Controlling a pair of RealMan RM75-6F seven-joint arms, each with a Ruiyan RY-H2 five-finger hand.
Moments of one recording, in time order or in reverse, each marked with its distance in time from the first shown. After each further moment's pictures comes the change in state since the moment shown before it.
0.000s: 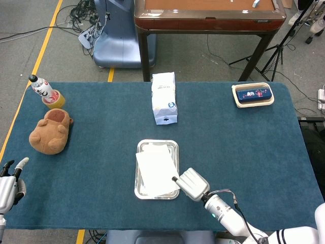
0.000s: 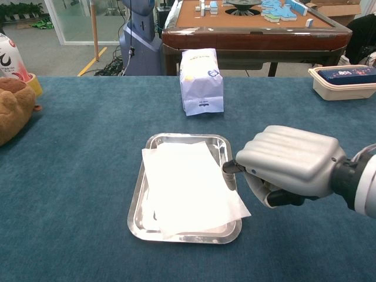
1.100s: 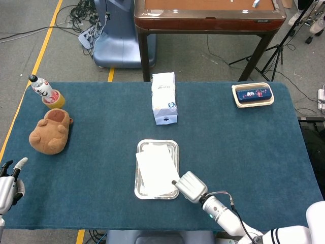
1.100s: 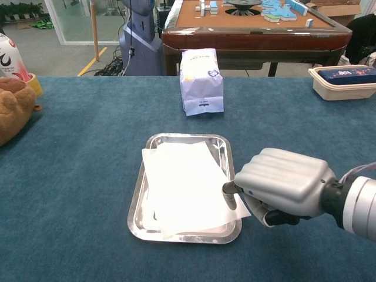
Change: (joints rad) left arm 0.004 0.009 0.001 -0.005 0.001 0.006 -0.013; right arm 0.004 -0.070 -0.012 0.083 0.033 -0.041 0.026
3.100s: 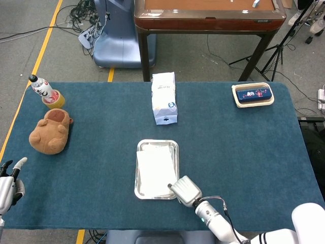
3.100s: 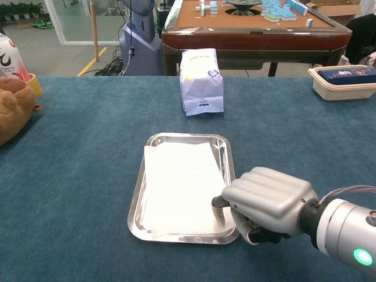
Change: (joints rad) left arm 0.003 0.003 0.000 -0.004 0.004 0.006 -0.005; right arm -0.008 -0.128 0.008 0.000 0.167 0.060 -0.054
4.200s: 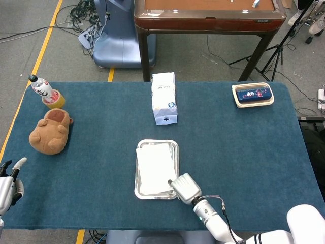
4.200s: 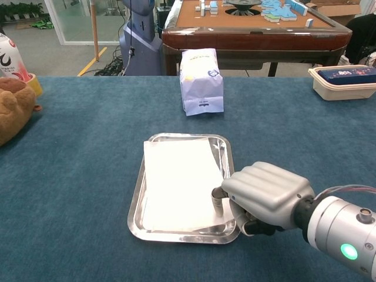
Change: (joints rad) left arm 0.001 0.003 0.001 0.001 0.001 0.000 0.001; right arm -0.010 -0.051 0.017 0.025 0.030 0.064 -0.004
